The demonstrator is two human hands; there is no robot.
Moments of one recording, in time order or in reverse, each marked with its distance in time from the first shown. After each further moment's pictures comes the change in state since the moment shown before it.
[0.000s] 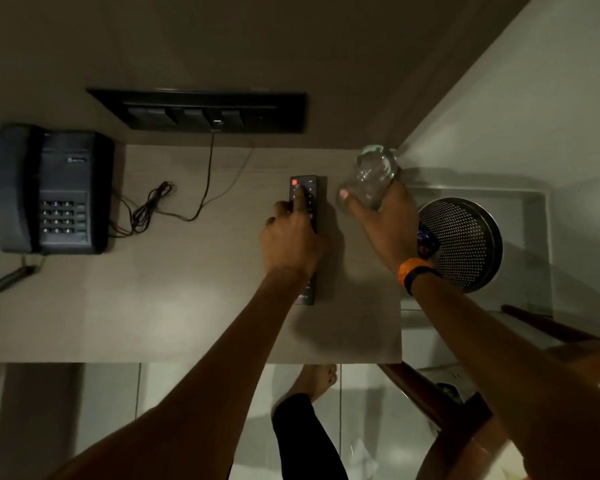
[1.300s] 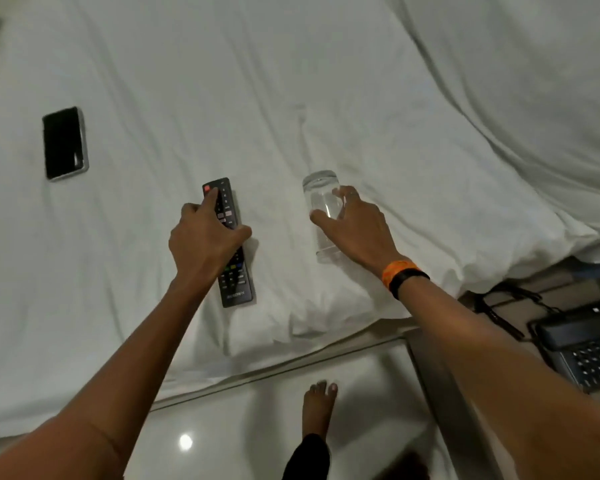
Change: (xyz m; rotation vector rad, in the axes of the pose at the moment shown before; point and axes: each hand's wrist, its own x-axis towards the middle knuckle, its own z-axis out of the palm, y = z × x) left_hand -0.494 -0.675 -0.287 -0.394 0.761 -1.296; right_hand -0.546 -0.523 0.442 -0.344 -1.107 -1.005
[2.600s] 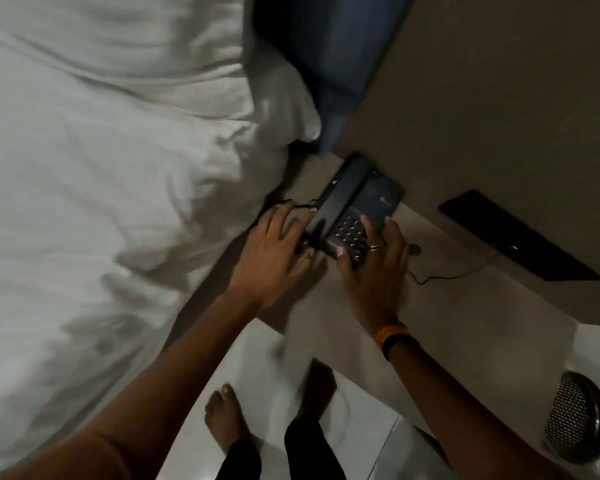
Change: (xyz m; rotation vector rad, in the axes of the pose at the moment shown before) left_hand -0.233 0.302 0.303 0.060 -0.677 1.237; right_hand -0.223 0.390 -0.117 -0.225 0.849 0.570
